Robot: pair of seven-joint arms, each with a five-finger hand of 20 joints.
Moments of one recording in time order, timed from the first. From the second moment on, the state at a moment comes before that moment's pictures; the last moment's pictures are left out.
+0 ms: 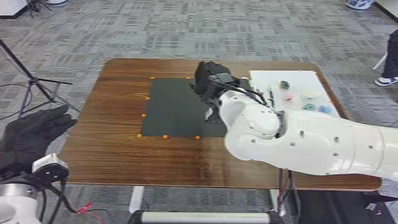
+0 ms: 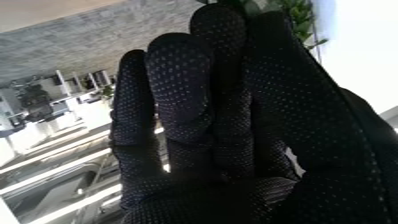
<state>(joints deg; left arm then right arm) 149.0 -40.6 -112.1 -135.7 26.1 36.7 21.9 -21.0 -54.0 -4.3 -104.7 -96.8 25.4 48.7</state>
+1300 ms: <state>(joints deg) 138.7 -44.6 -108.7 -132.8 32.6 31.6 14.0 -30.6 -68.4 -2.2 -94.4 -98.1 26.1 52.1</state>
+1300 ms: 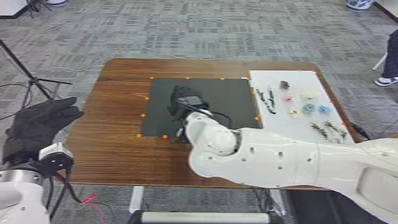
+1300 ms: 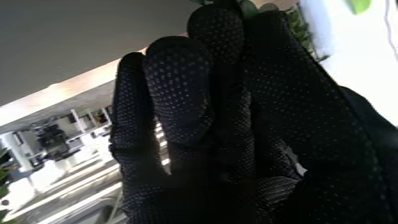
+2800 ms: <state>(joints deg) 136.4 -45.7 -109.7 -131.6 34.4 28.6 11.7 -35.4 -69.1 1.0 -93.5 -91.6 23.3 50.3</state>
